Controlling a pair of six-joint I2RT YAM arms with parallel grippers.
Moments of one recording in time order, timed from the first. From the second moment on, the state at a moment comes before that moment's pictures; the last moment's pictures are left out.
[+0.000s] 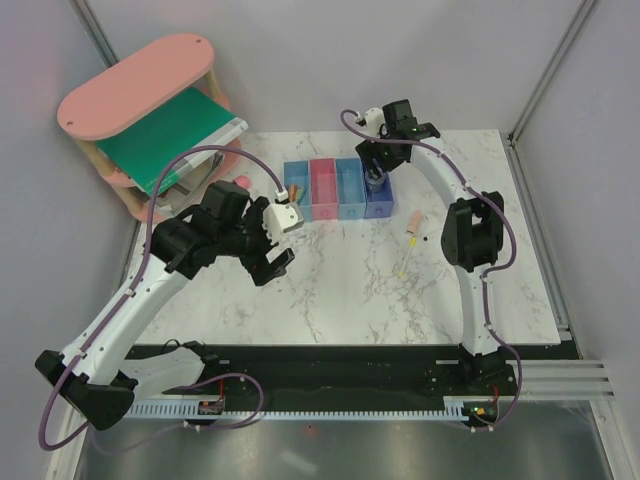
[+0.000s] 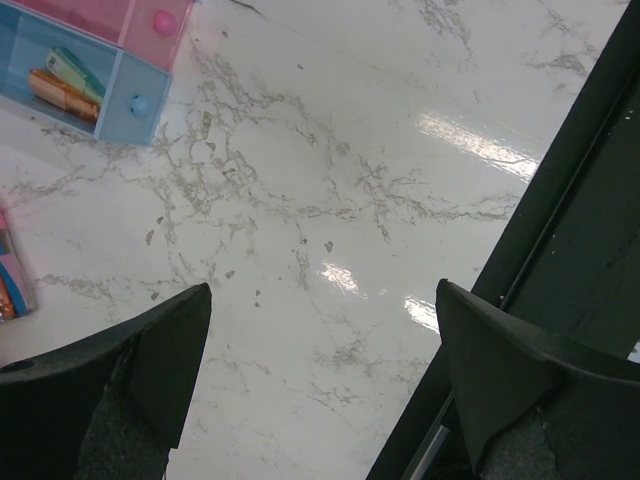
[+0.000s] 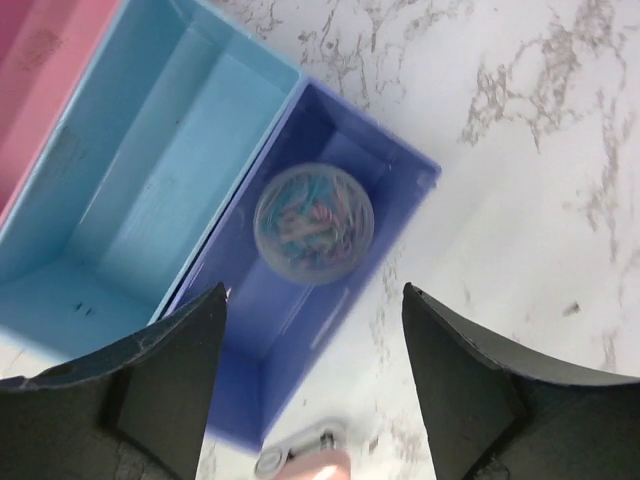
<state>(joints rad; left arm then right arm) -0.59 1.10 1.28 -1.00 0.29 0.48 0.30 2.31 2.18 -0.76 -0.12 -0.34</state>
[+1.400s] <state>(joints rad) -0.57 1.11 1.34 -0.93 0.18 0.49 0.21 1.96 1.44 -0.63 0.04 0.03</state>
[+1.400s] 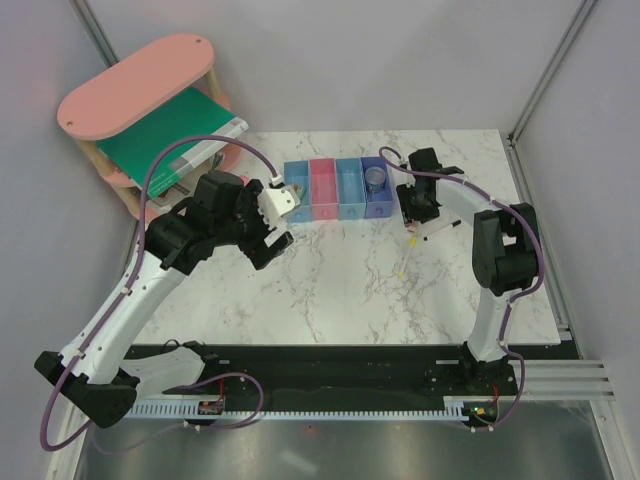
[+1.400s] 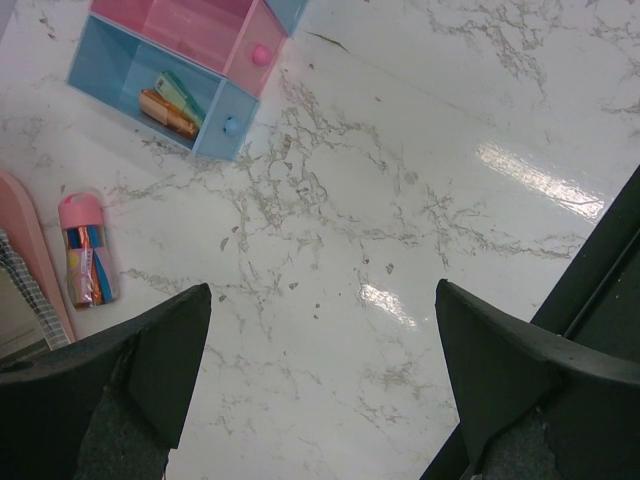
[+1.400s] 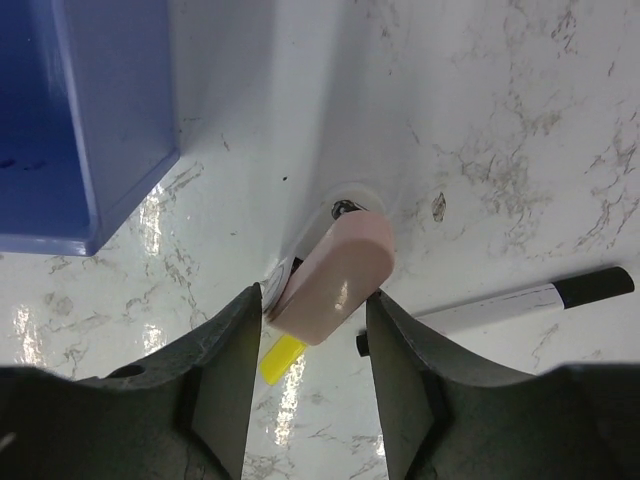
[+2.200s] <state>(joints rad) -0.57 1.11 1.32 -0.93 0.18 0.49 0.21 1.98 1.49 -0.62 0.05 0.02</state>
